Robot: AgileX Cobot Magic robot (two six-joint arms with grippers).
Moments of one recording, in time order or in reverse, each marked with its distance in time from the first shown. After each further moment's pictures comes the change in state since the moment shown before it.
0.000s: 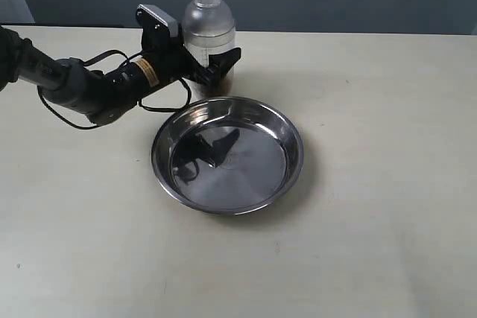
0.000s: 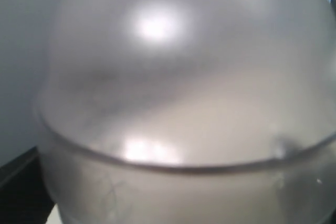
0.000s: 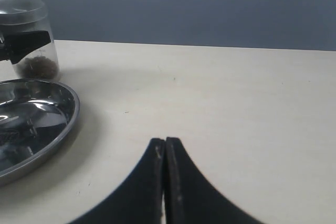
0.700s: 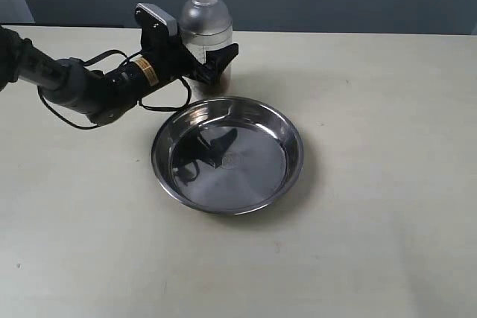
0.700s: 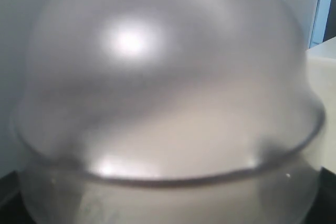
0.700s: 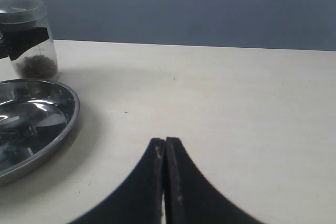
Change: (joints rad) left arm -0.001 0.000 0.000 -0.007 -0.016 -0.002; right arm 0.000 0.000 0.000 0.000 0.000 0.000
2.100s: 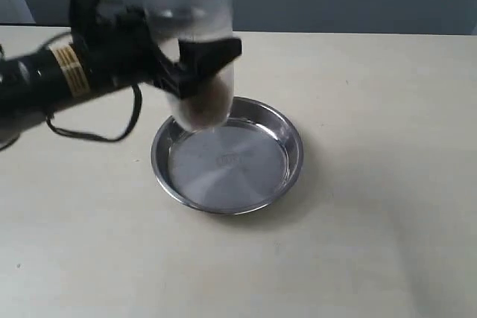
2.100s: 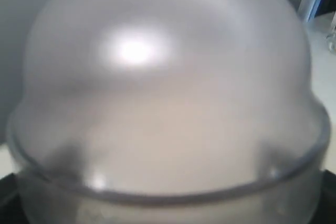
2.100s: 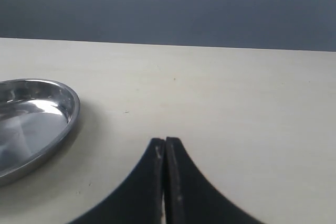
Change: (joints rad) left arm -0.141 -0.895 0.693 0.086 0.213 -0.265; right arm 0.000 0.000 0.000 0.000 0.000 0.000
